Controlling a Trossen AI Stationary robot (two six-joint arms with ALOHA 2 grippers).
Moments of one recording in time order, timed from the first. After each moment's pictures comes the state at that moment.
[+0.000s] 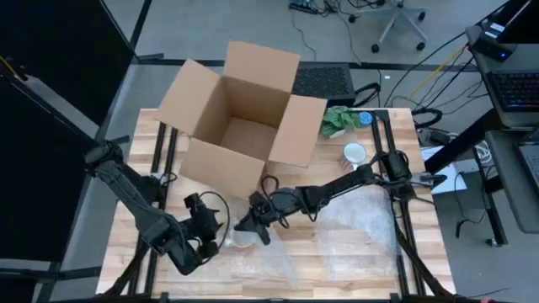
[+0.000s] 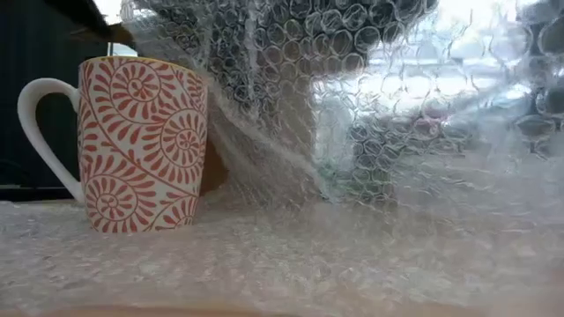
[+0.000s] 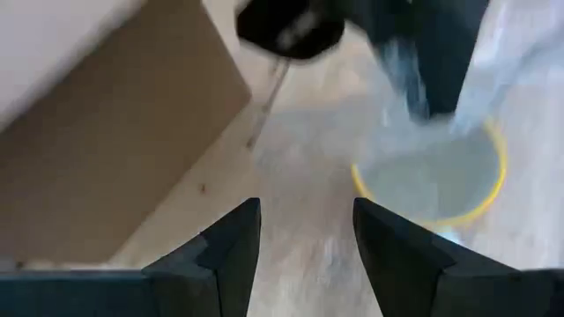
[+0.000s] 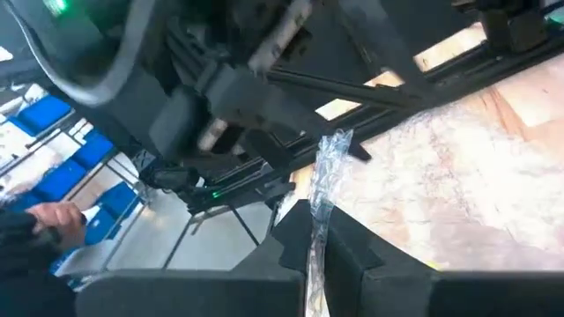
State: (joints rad) left arm -0.80 1.48 1.21 -1.09 -0.80 -1.01; right arm 0.22 2.03 1.27 0.61 -0.16 0.61
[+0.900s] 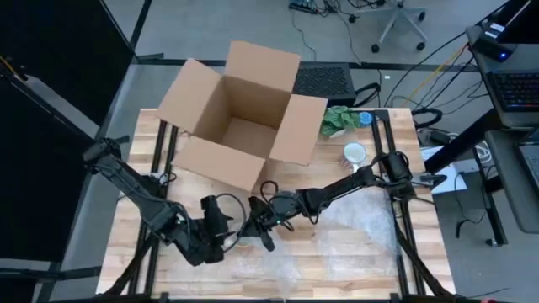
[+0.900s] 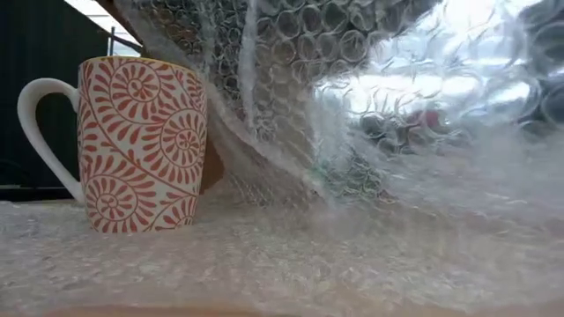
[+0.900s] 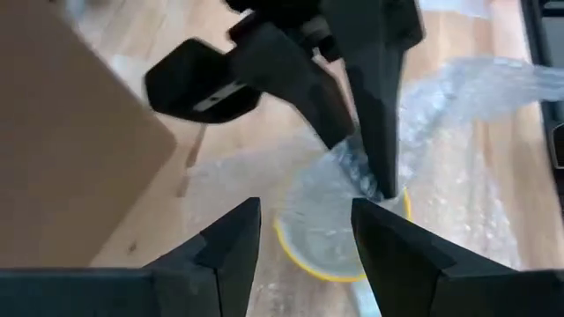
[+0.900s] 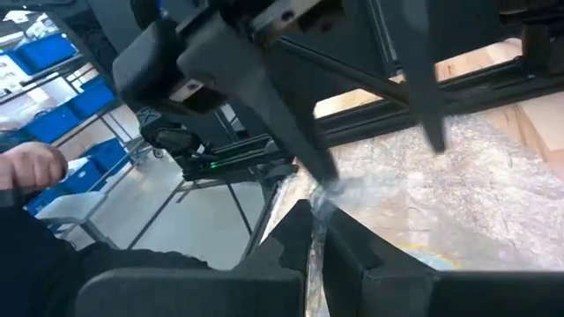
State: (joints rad) left arm -0.69 1.44 1.15 -0.74 -0.60 -0.64; right arm 0.23 2.03 1.27 0.61 -0.19 0.46
